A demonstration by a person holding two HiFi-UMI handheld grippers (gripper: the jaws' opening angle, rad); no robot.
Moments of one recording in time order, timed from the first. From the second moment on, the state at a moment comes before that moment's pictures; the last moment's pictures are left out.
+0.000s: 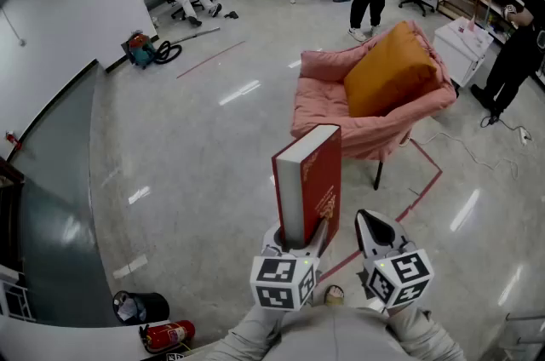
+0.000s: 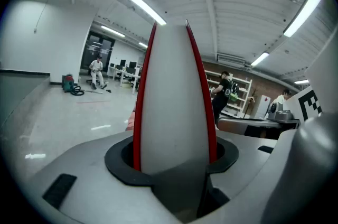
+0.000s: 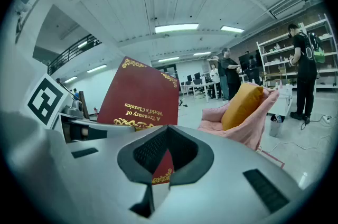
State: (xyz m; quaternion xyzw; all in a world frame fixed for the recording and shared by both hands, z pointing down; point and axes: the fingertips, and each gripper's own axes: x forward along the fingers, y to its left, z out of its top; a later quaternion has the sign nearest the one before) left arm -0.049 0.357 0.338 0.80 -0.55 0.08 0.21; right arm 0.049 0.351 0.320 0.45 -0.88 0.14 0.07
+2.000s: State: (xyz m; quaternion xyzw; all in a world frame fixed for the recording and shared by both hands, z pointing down) left arm -0.111 0.253 0.374 0.81 -0.53 0.09 0.23; right arm -0.015 0.252 0.345 0.45 -0.88 0.14 0.08
